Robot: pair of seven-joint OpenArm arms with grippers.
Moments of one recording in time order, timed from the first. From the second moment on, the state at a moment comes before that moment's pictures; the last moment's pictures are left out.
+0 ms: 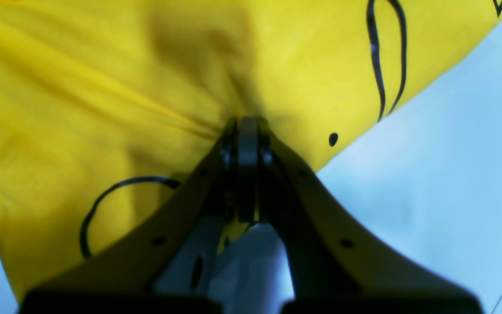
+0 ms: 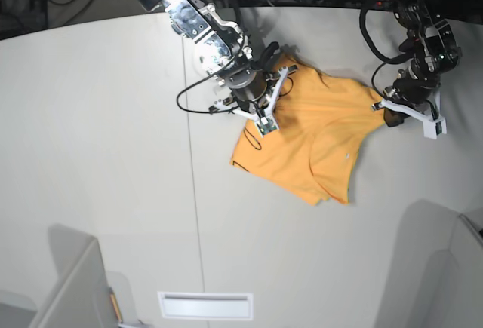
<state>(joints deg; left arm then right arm) 13.8 -10.5 -30.4 98.4 -34.5 -10.0 52.3 -1.9 -0.9 -39.8 83.1 2.3 -11.0 -39.2</state>
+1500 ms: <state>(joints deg) 5.0 -12.9 -22.4 96.1 -35.1 -10.2 52.7 -6.0 7.1 -37.6 100.9 1.8 -12.2 -42.5</state>
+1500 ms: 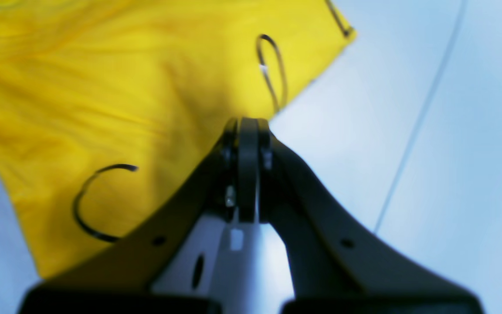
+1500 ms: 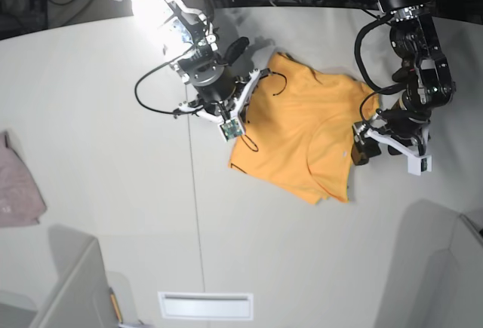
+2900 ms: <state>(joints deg) -10.6 -24.1 13.4 73.8 -35.4 -10.3 50.5 -10.4 5.9 -20.6 101.1 2.3 -12.1 -42.3</state>
